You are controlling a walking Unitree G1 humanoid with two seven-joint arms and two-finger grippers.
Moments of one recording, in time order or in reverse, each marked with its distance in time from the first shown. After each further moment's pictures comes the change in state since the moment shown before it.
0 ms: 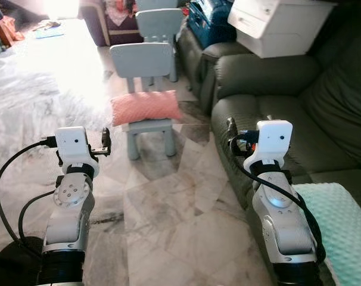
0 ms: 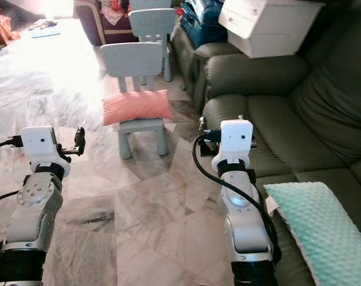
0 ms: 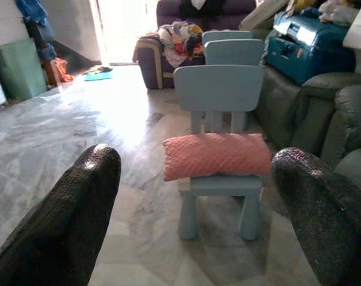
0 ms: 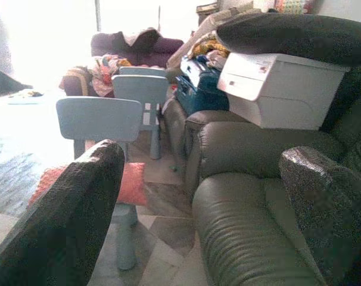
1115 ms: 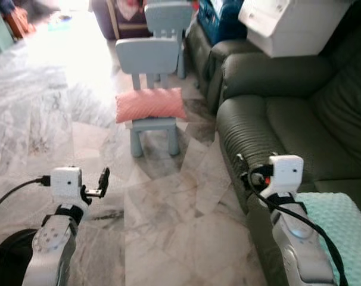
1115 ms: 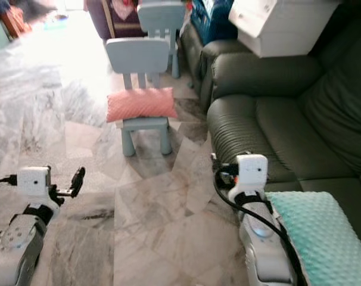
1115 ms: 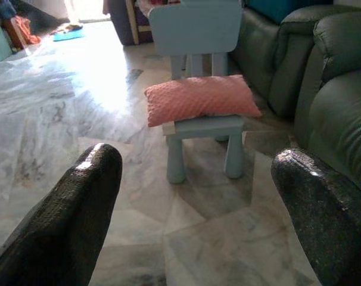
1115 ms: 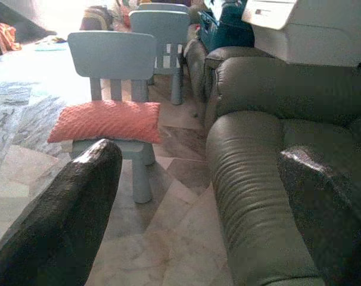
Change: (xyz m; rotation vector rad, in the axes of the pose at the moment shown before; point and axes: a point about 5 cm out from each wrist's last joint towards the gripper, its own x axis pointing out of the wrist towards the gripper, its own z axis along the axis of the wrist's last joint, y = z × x) left arm -0.057 0.030 -0.053 0.052 0.139 -0.160; right arm -0.041 -0.036 -0.053 0.041 0.186 0.053
